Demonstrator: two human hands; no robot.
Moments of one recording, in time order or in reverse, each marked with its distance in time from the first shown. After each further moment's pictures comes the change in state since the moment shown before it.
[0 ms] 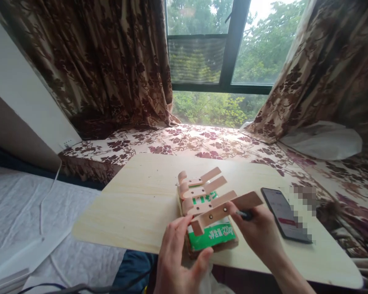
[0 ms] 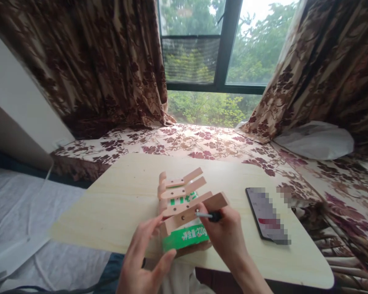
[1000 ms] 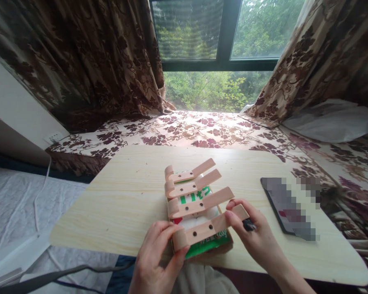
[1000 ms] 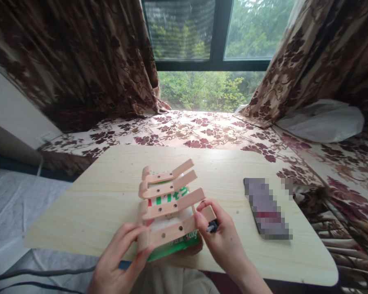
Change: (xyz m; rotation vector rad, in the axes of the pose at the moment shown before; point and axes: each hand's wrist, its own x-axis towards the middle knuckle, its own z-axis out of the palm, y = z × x) left_hand 0.005 -0.021 0.002 0.017 -0.109 0.029; right_hand -0.012 0.032 -0.004 0.266 -0.246 0.213
